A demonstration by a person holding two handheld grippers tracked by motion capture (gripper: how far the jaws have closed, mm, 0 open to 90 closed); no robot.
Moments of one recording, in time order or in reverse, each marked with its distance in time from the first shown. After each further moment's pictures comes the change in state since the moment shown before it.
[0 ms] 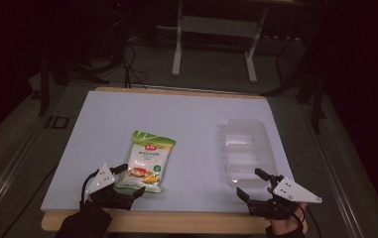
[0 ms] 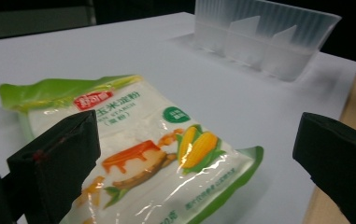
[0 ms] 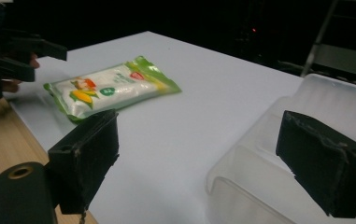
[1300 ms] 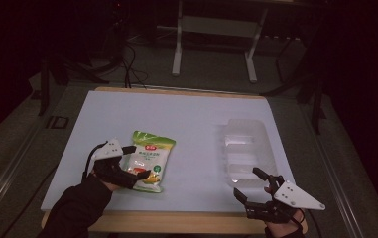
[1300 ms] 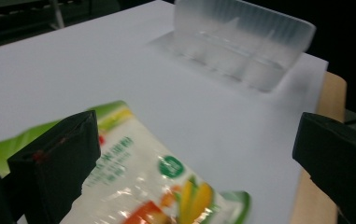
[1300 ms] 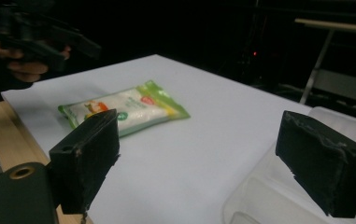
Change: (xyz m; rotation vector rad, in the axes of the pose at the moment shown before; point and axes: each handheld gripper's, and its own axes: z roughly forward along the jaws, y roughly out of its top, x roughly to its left) left arm 0.025 0.082 0.017 0.143 -0.116 0.018; right arm 0.017 0.015 -0.006 -0.101 0.013 -0.030
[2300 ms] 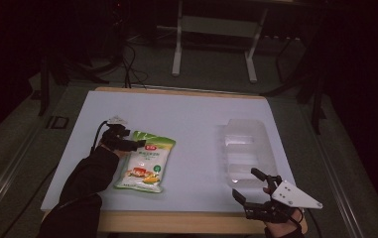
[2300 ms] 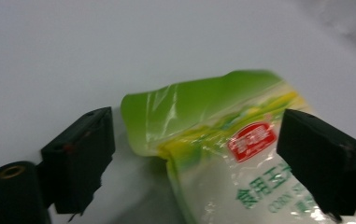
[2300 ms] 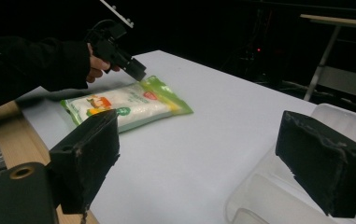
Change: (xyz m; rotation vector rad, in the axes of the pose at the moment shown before) left arm 0.113 -0.022 0.066 0.203 0.212 -0.244; right arm 0.000 -0.003 0.003 0.027 0.018 0.002
